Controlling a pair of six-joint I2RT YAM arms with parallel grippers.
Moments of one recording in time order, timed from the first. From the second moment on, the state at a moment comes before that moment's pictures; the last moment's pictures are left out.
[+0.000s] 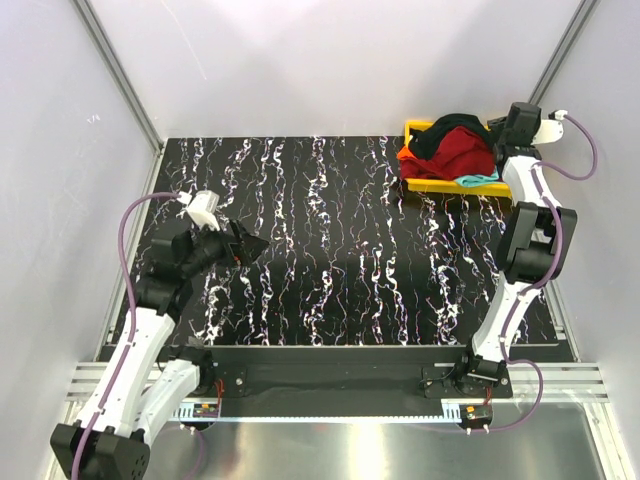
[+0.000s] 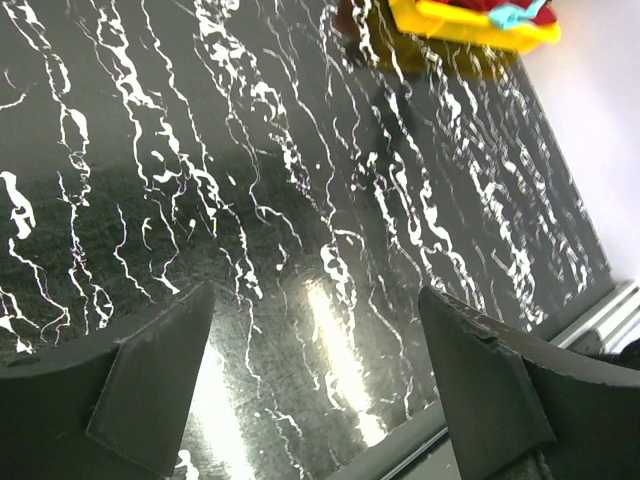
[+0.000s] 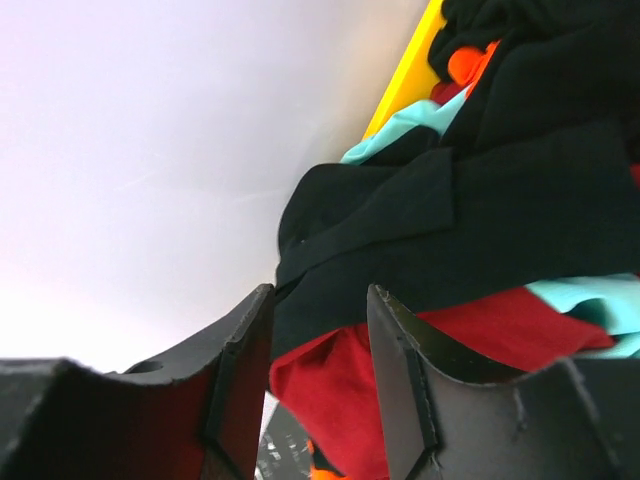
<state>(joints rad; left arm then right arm) -0.17 0.75 0.71 -0.34 0.43 -0.39 -0.21 2.07 1.75 -0.05 0.23 1.05</state>
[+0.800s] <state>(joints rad) -0.17 0.78 0.71 -0.35 0.42 -0.31 -0.31 2.08 1.59 0.06 0.01 1.17</state>
